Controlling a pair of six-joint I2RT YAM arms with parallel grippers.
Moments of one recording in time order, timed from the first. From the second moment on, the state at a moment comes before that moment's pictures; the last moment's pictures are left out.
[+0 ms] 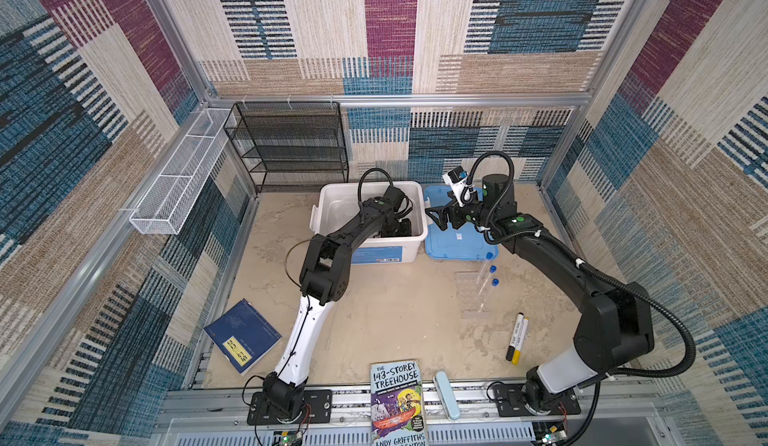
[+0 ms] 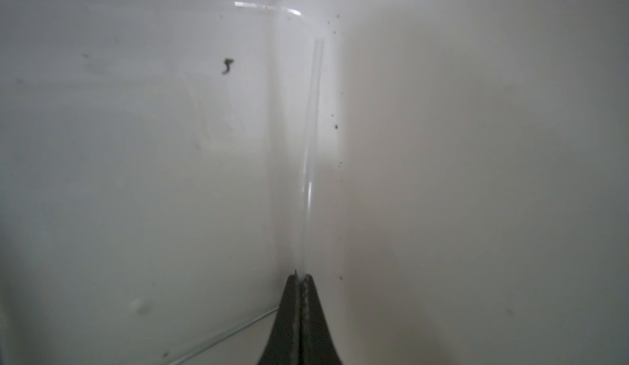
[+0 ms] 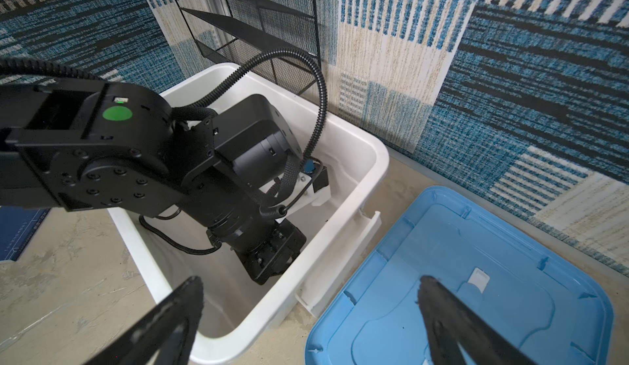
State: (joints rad) left arm -0.50 2.47 2.14 -0.82 0.29 -0.53; right arm 0.31 1.57 1.28 -0.15 -0.42 -0.14
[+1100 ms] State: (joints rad) left arm -0.50 2.45 2.17 -0.86 0.26 -0.52; right arm 0.31 1.57 1.26 -0.15 -0.41 -0.14
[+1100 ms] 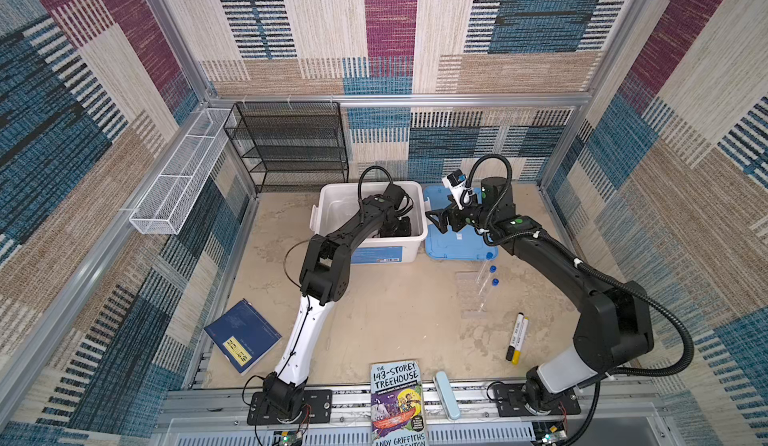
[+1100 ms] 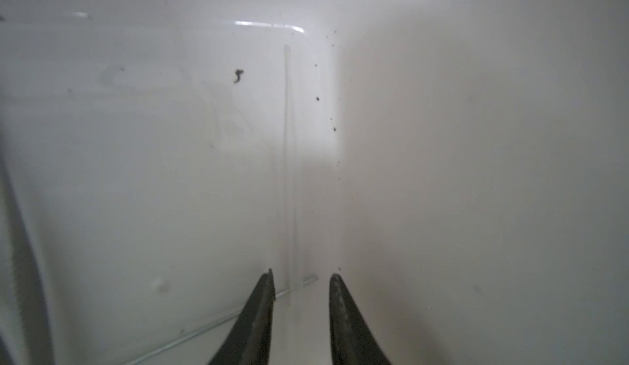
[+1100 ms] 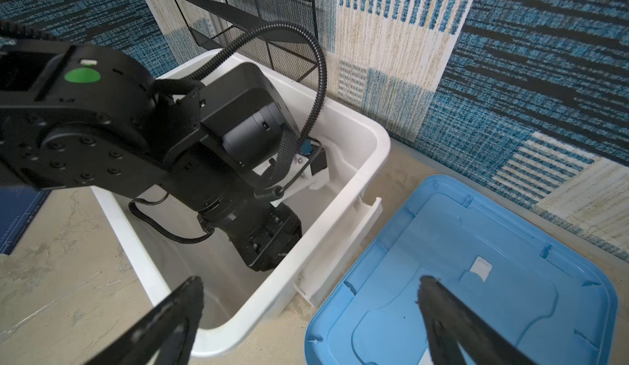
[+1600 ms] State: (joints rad) left arm -0.50 2.35 2.18 -0.88 0.24 -0.51; right arm 0.31 1.55 1.25 -0.15 -0.38 -0.15
